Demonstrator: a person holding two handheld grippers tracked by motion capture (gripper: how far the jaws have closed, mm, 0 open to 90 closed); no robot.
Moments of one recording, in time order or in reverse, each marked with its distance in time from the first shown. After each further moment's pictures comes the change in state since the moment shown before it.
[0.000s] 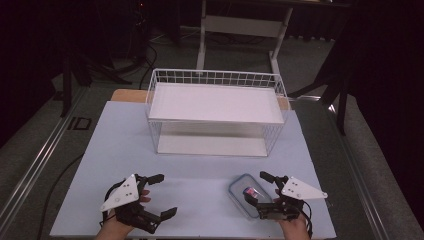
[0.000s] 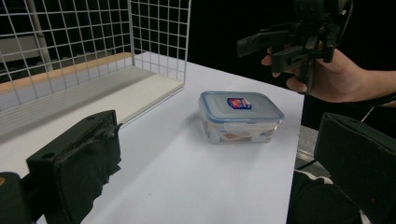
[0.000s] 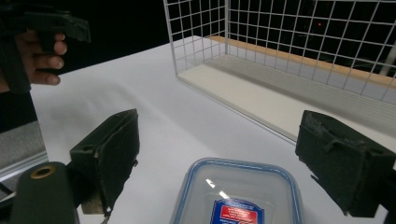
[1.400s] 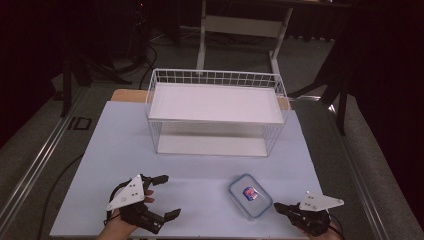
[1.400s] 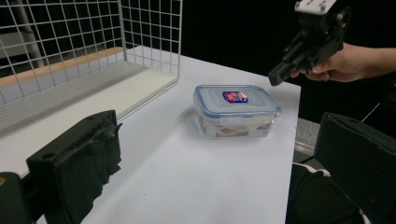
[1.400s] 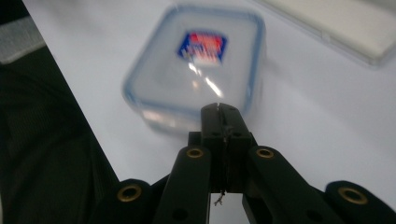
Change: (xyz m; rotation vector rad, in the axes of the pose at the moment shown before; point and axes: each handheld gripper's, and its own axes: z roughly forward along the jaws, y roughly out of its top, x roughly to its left) left arm 0.000 -0.002 0.010 0.028 -0.028 0.017; right arm -0.030 -0.042 -0.060 0.379 0.013 -0.031
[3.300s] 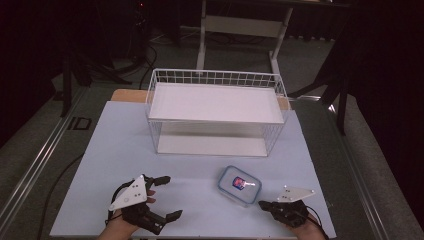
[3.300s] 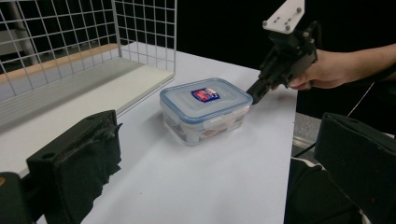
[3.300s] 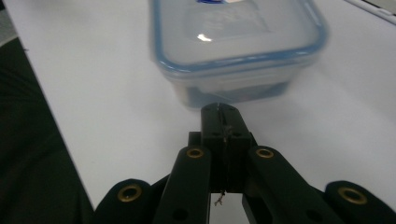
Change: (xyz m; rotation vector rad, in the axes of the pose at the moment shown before) left arm -0.001 -0.001 0.004 0.016 -0.014 0.014; right arm 0.004 0.011 0.052 0.078 0.042 0.020
